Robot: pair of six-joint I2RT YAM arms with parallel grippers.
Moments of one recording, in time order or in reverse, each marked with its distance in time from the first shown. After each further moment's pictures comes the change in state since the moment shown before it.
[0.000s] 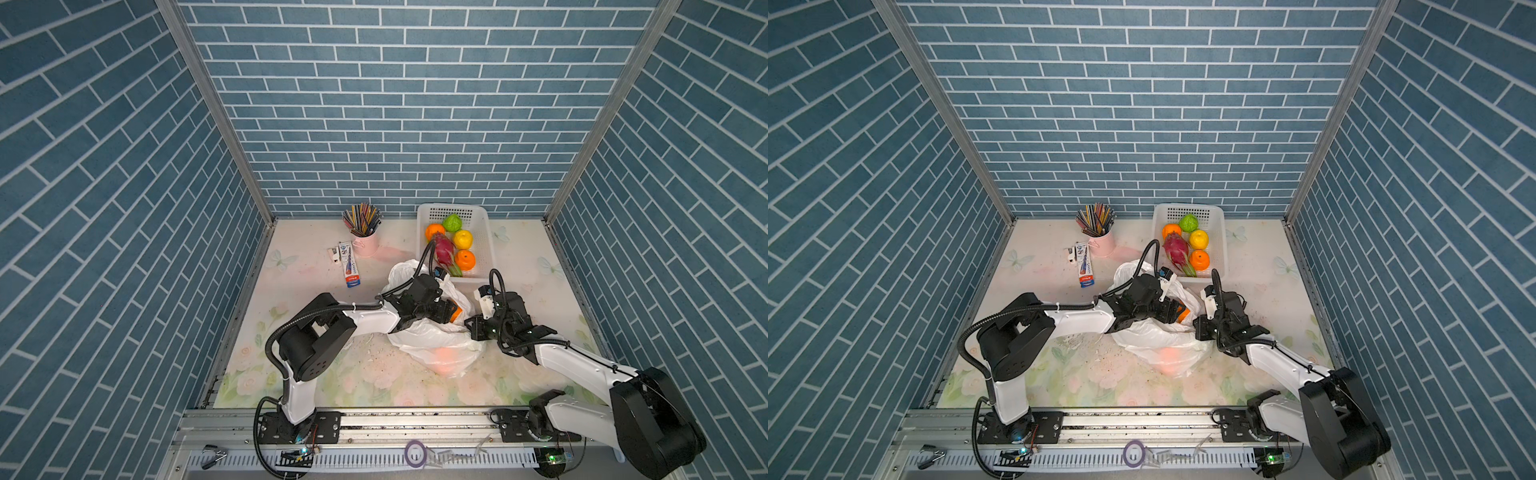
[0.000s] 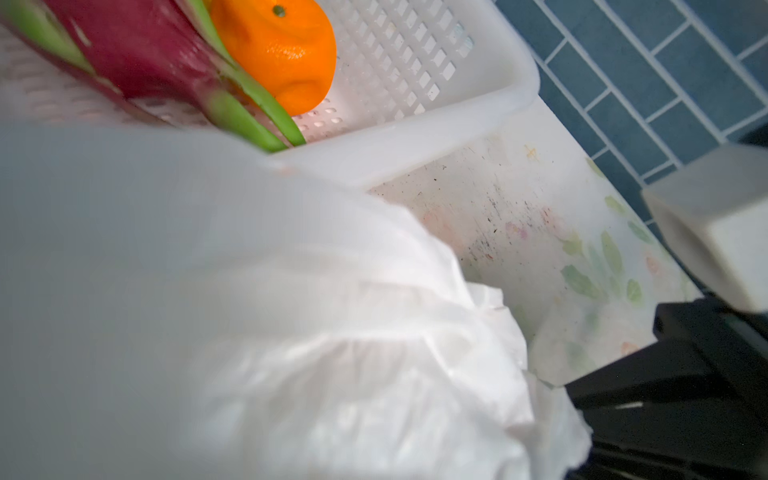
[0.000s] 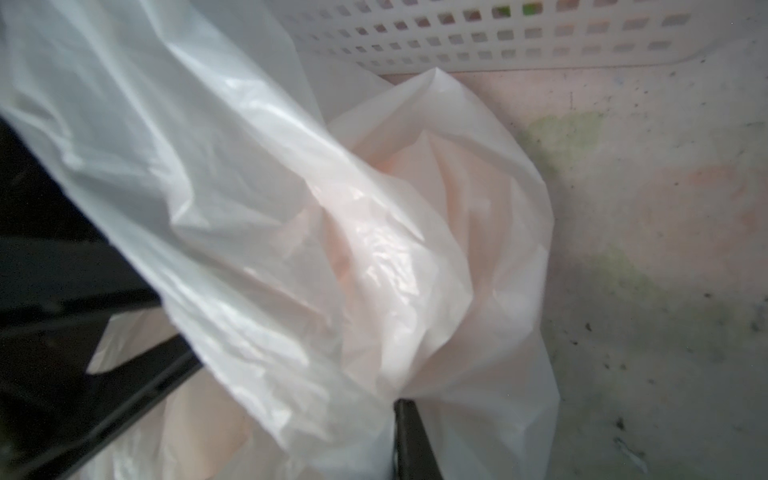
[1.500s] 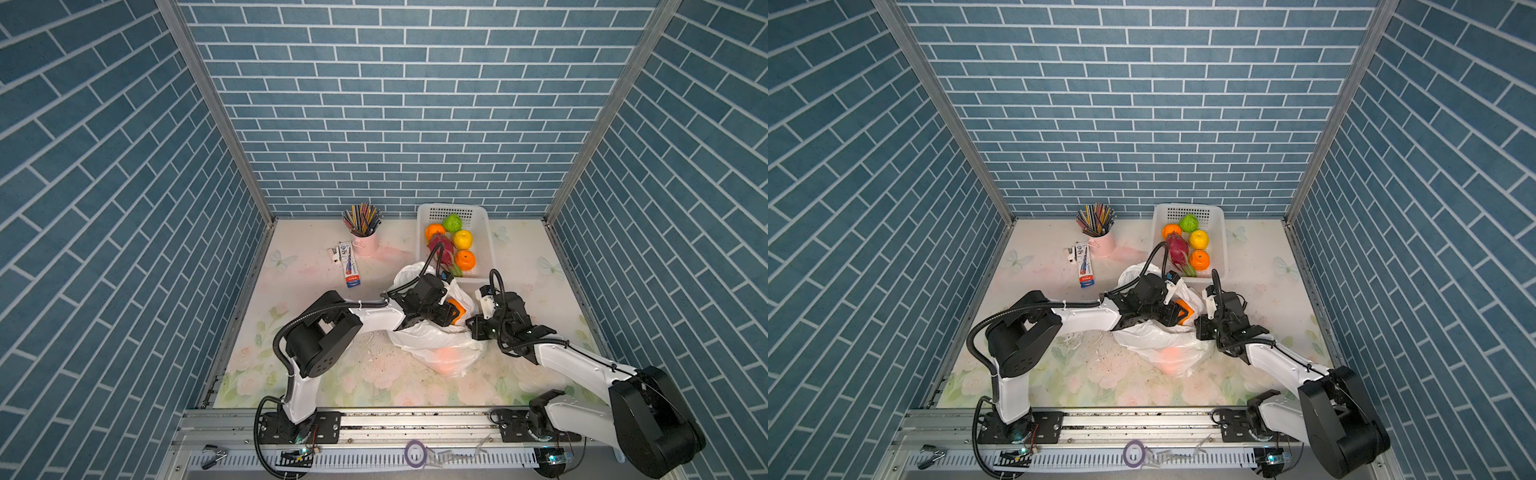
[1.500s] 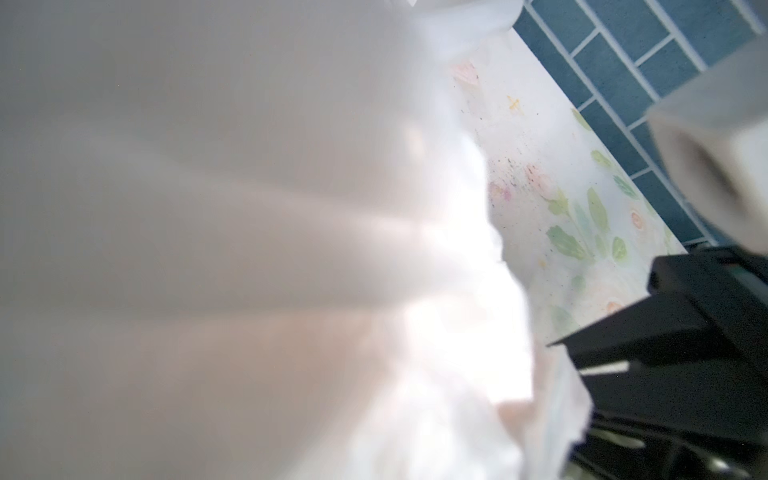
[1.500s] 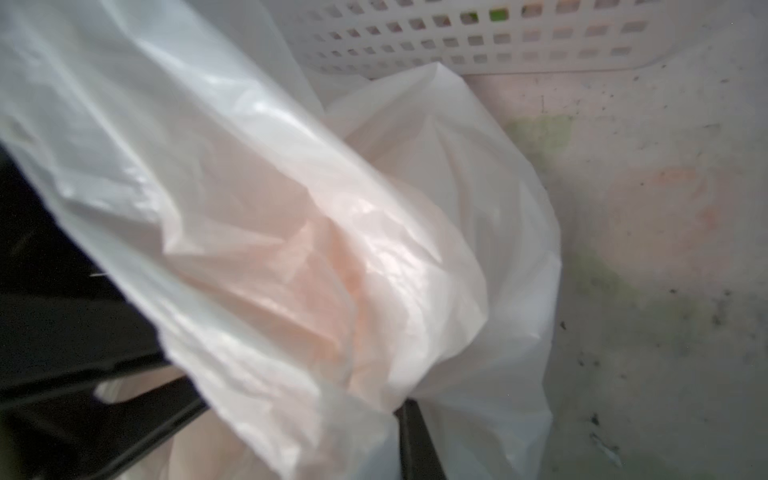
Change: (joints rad) left arm -0.011 0.019 0.047 -0.081 0.095 0.034; right arm 0.000 0.008 0.000 -0.005 0.062 0.009
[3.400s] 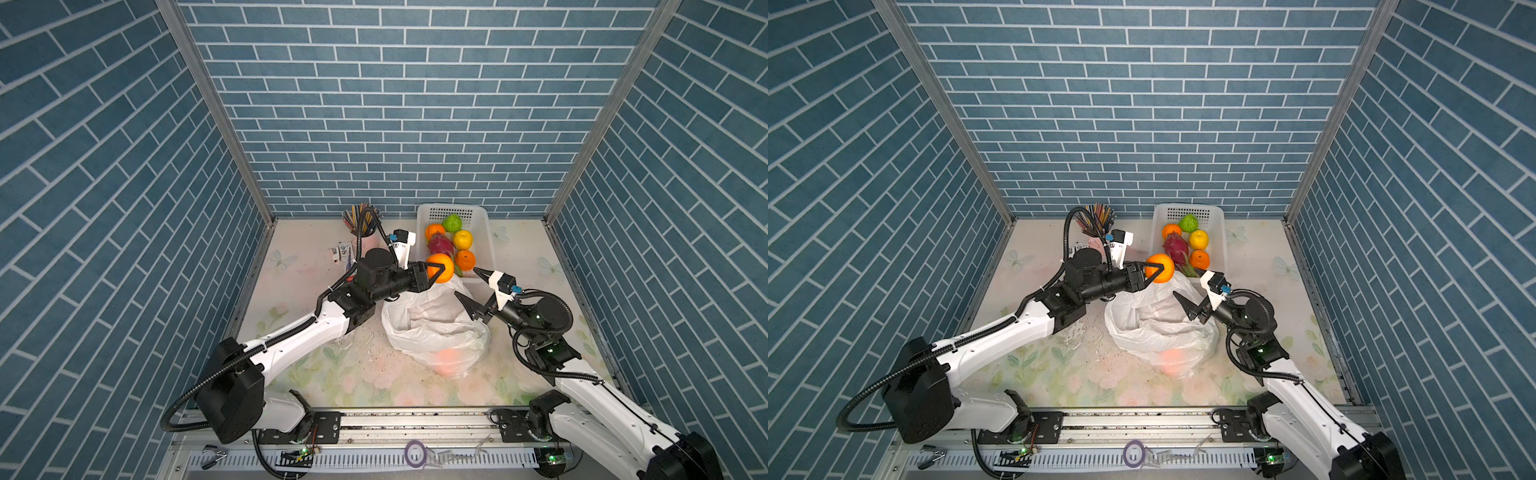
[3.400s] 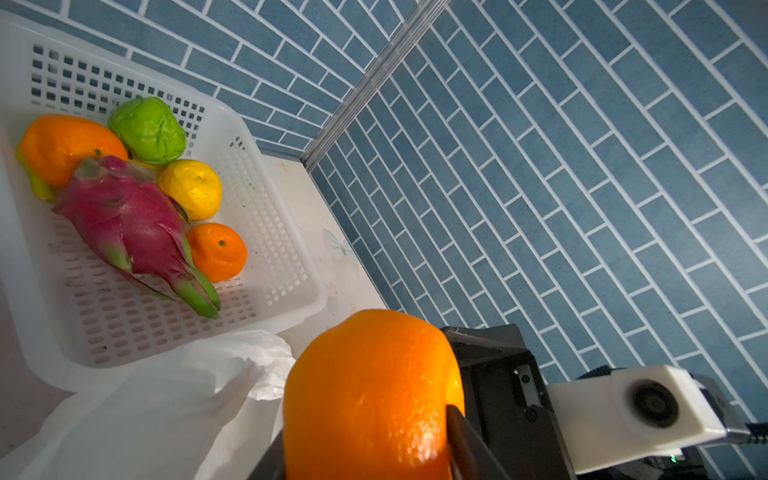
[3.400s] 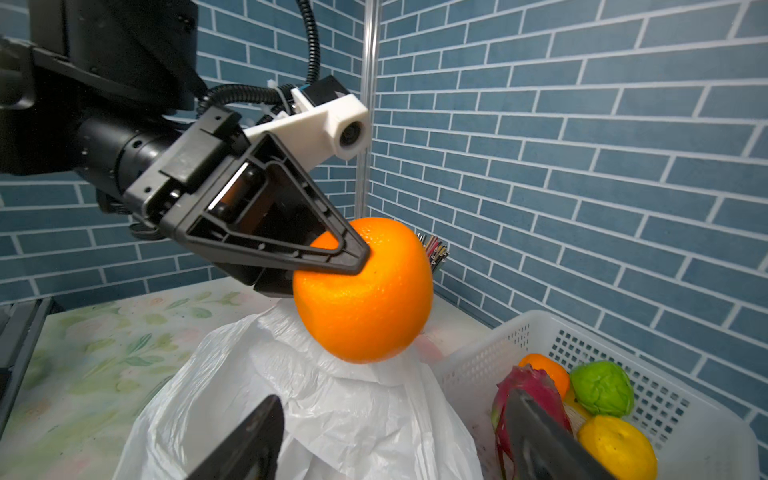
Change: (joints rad) left arm 0.146 -0.541 -0.133 0.101 0.113 -0.408; right arm 0.005 -0.320 -0.045 0.671 -0.309 -0.447
